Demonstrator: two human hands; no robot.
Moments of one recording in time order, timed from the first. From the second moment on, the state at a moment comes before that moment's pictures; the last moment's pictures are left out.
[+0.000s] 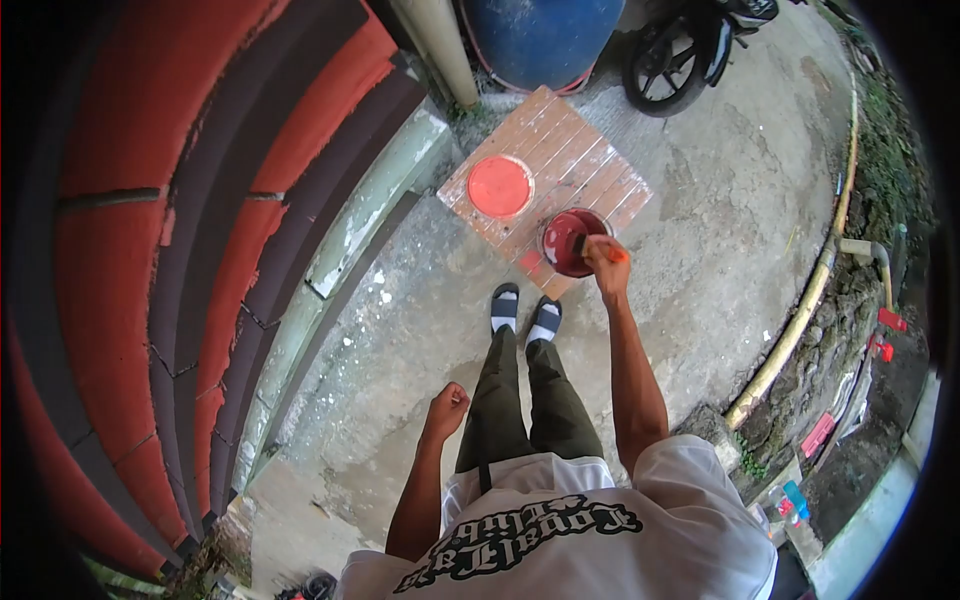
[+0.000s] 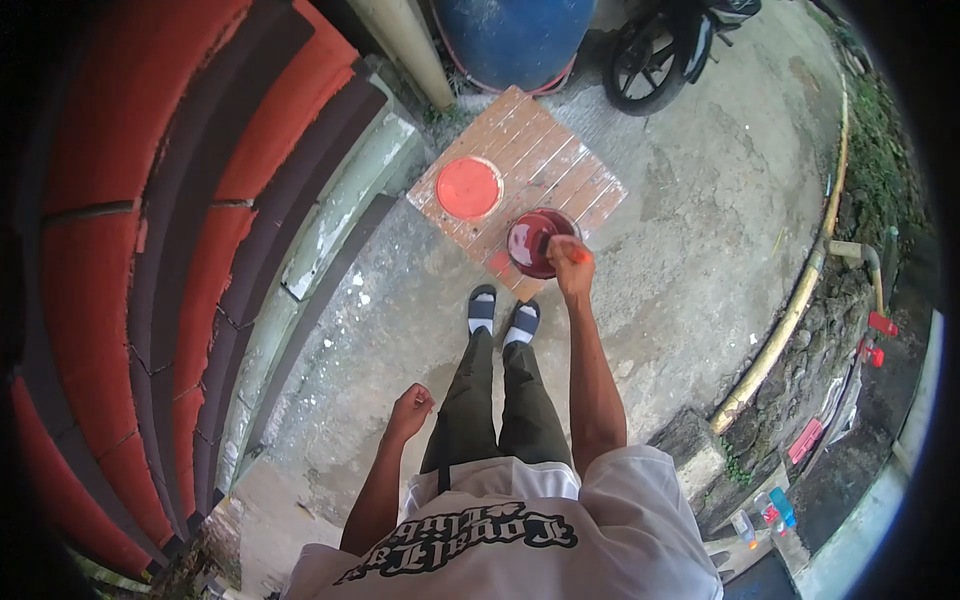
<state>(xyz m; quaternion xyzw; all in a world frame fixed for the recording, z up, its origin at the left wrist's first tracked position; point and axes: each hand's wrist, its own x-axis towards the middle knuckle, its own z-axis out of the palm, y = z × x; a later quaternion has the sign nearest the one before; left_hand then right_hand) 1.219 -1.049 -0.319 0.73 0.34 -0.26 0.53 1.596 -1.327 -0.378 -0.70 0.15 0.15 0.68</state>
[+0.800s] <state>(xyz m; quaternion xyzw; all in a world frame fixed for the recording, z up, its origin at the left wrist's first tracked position) 1.309 -0.981 -0.315 0.75 0.31 -0.21 0.54 1.539 -1.352 -0.170 -0.11 0.28 0.12 0.95</state>
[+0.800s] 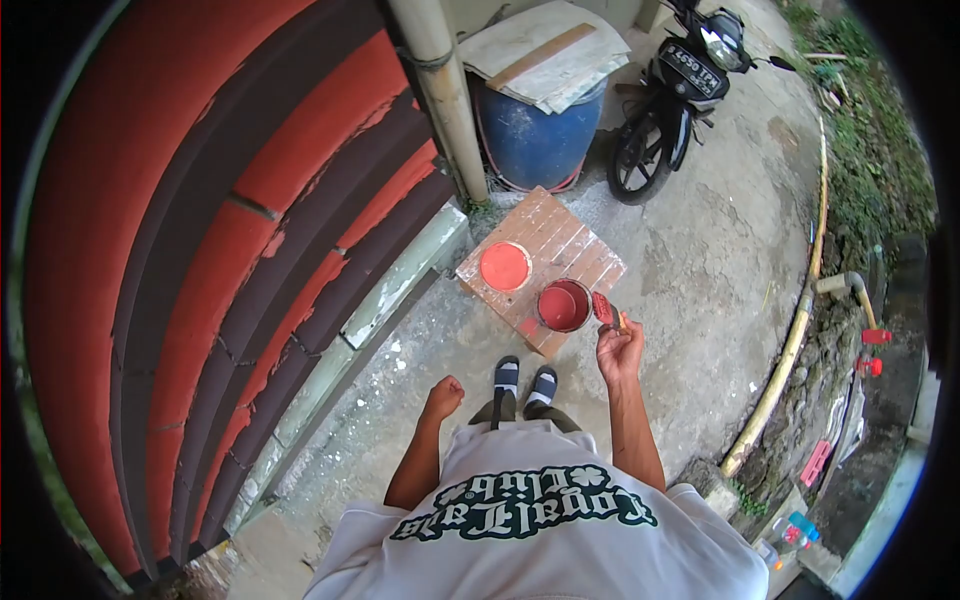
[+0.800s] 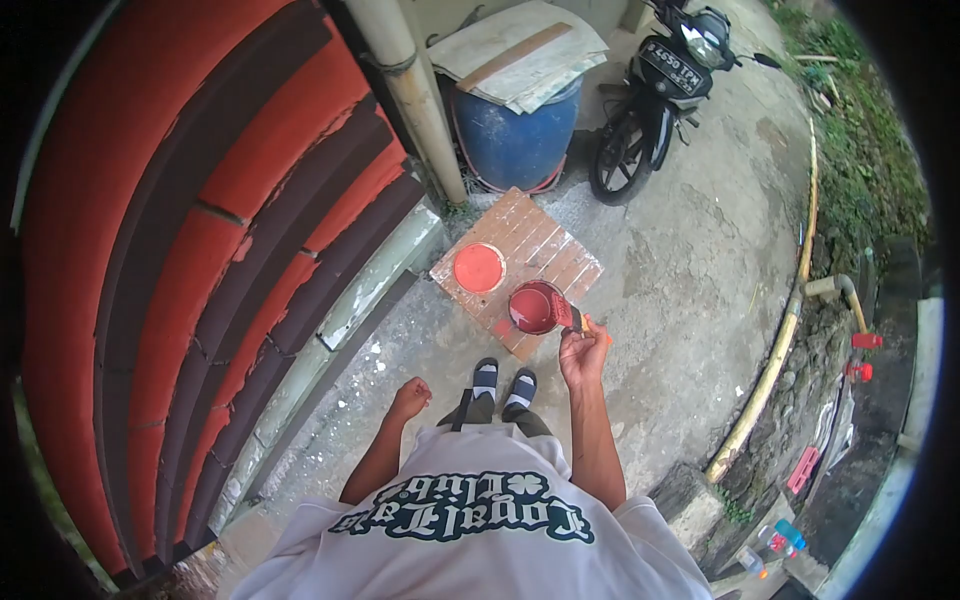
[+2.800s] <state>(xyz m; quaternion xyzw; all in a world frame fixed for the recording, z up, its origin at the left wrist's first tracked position) 1.492 -0.724 -0.284 0.87 0.36 0.33 -0.07 1.682 -0.835 -0.245 -0.49 -0.33 -0.37 0.72</state>
